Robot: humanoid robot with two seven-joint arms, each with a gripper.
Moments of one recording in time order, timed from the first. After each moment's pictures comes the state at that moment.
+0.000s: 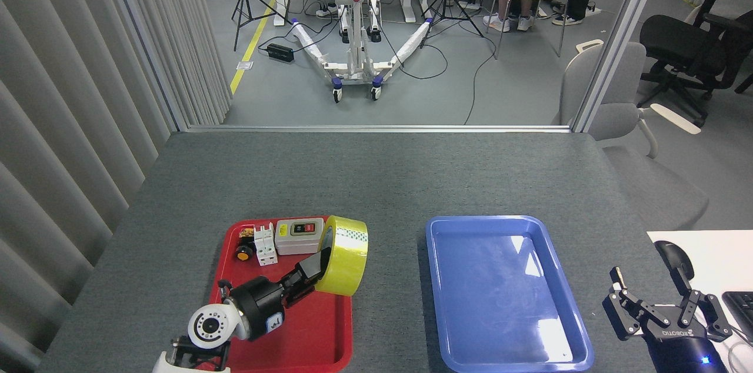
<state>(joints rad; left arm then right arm) -0.20 -0.04 0.01 -1.52 -0.34 -0.05 -0.91 0.09 -0.22 -0.33 -1.52 1.31 -0.29 -0.11</state>
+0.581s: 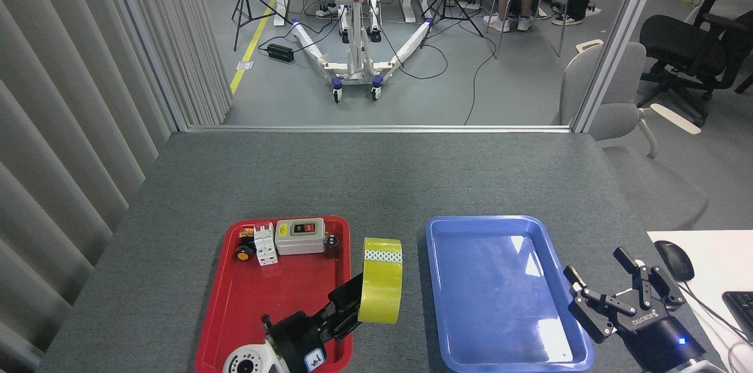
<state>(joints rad) -0.06 -0.12 -0.12 -1.61 -0.16 -0.04 -0.83 0.08 -0.46 -0.04 -1.56 1.06 -0.42 -0.12</state>
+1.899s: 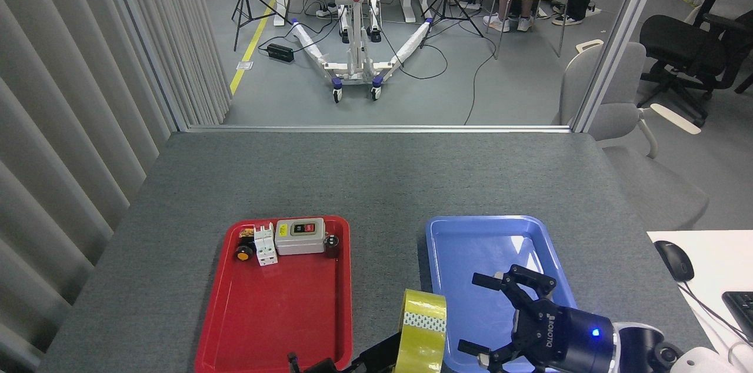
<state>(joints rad) 0.08 -0.10 -0.27 -1.67 -0.16 -0.21 -0.83 -0.22 -0.71 0.57 -1.71 0.97 -0.70 -0.16</state>
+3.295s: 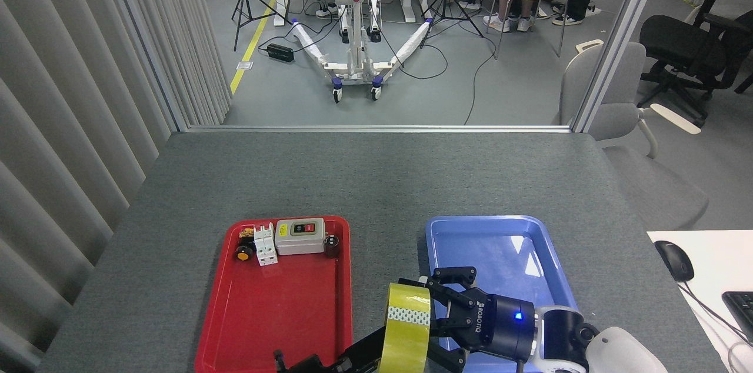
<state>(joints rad) 0.08 -0.09 -0.22 -1.68 -0.15 -0.23 -0.83 -0.33 -0.47 0.63 -1.57 1.02 -0.73 -0.06</state>
